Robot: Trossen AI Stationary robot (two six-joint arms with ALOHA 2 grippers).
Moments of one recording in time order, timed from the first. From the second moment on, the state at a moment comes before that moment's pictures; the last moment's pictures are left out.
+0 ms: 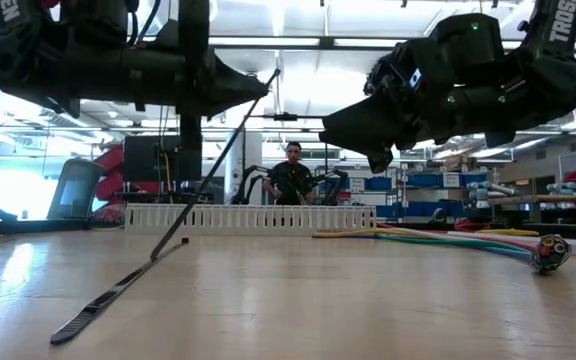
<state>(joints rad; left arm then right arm) -0.14 1.60 0.41 1.29 -0.46 -0.47 -0.02 1.70 0.45 1.18 -0.16 0.28</state>
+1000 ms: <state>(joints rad) 0.05 1.60 0.41 1.24 -0.34 -0.89 0.03 1.70 0.57 1.05 -0.03 -0.19</state>
